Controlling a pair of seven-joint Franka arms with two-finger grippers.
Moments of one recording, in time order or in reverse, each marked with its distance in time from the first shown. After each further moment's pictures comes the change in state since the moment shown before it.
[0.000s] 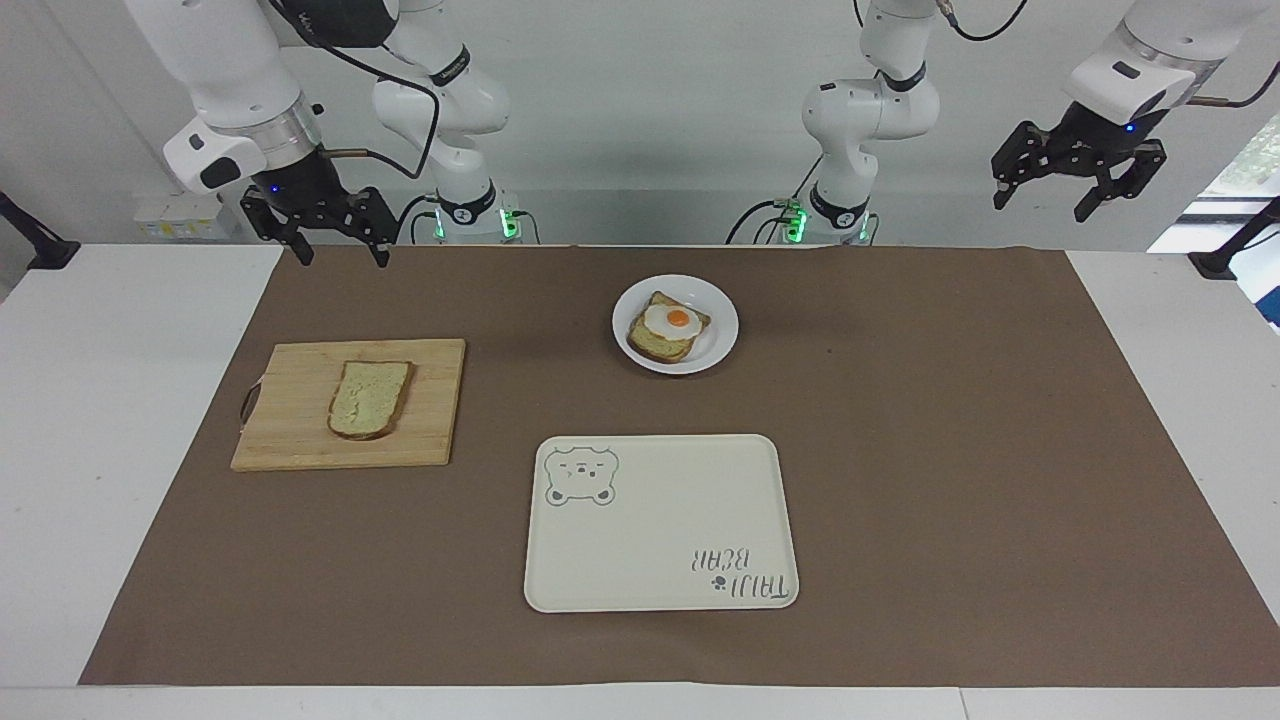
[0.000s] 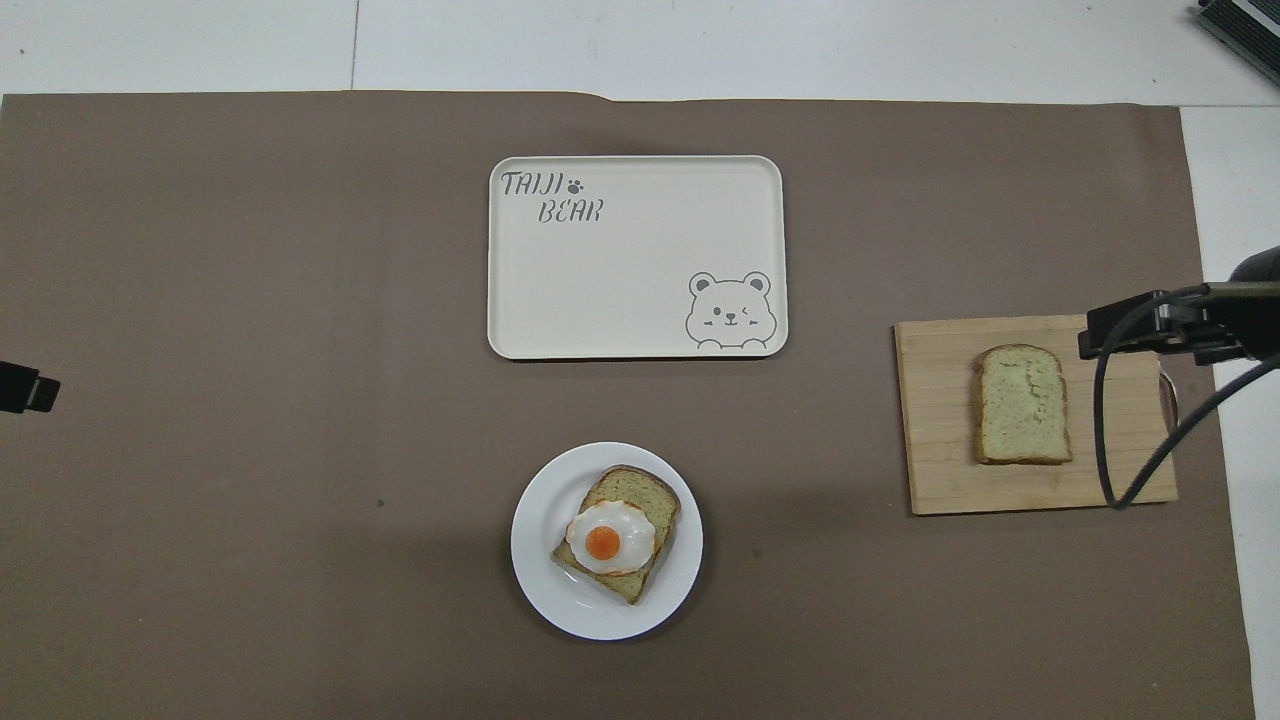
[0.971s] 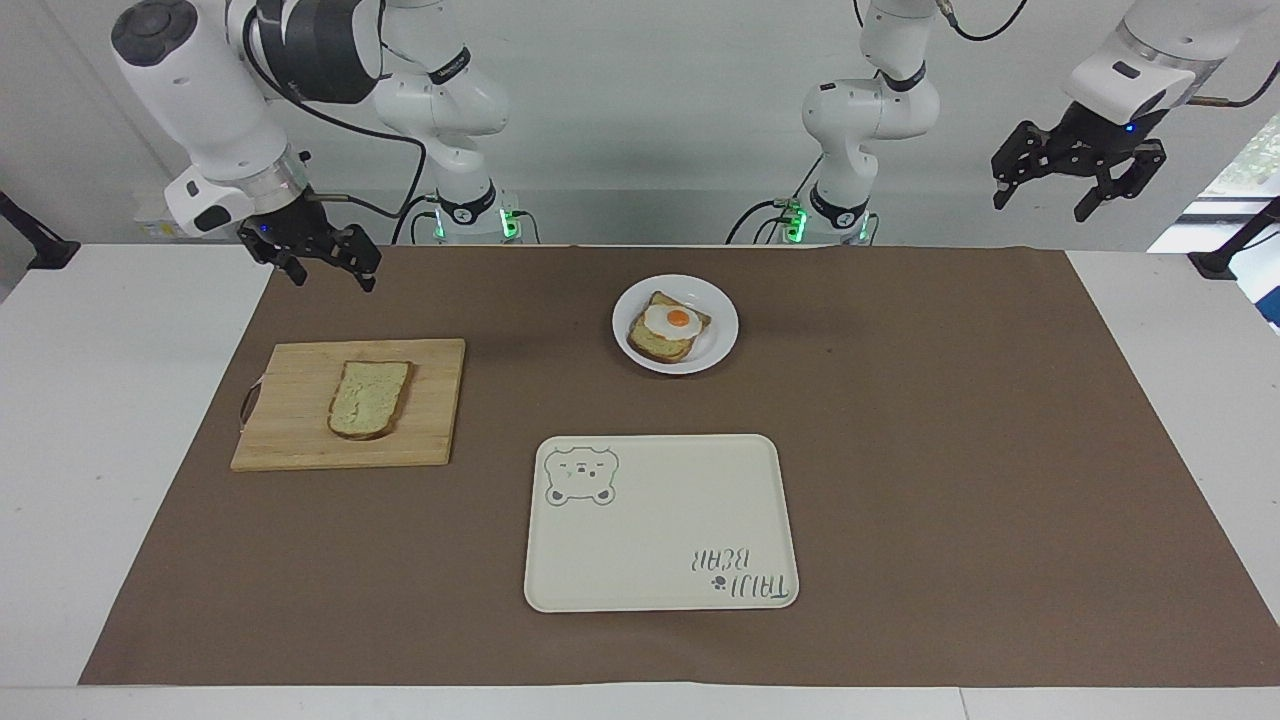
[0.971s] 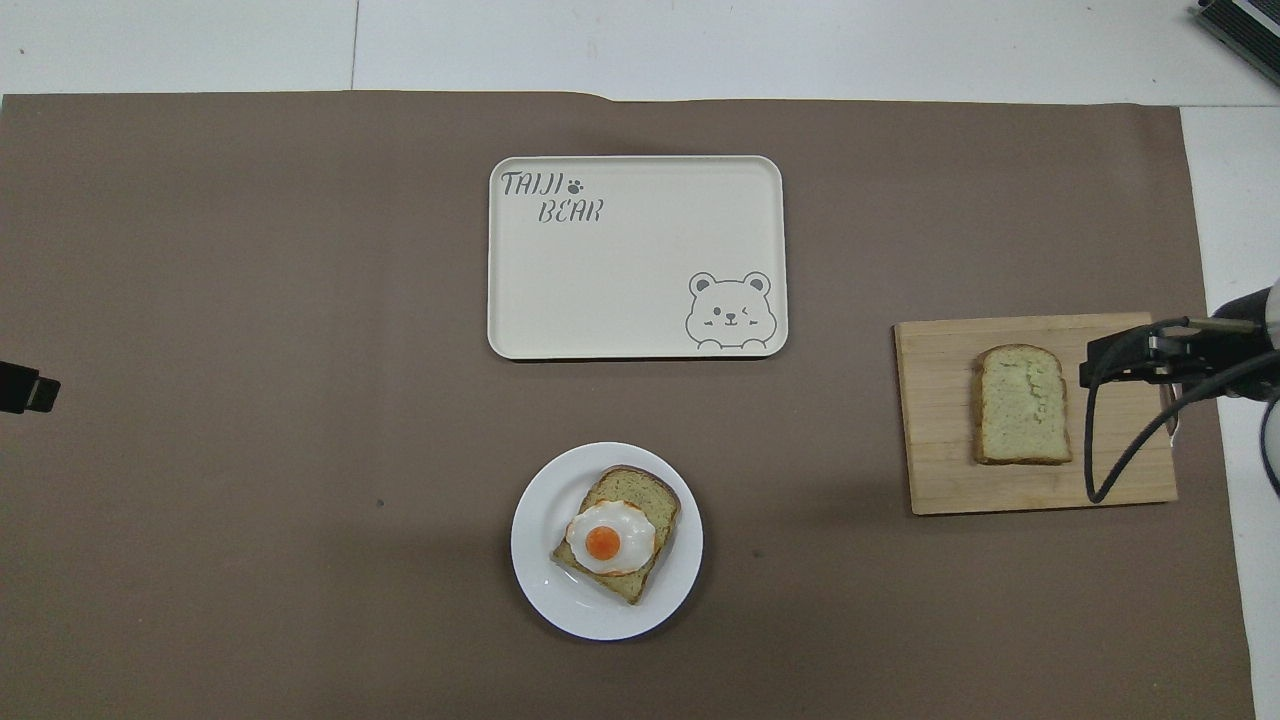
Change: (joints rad) left arm 0.000 0.000 0.000 0.000 0.000 0.000 0.000; right arm -0.080 -0.044 -0.010 -0.255 0.000 0.161 0.000
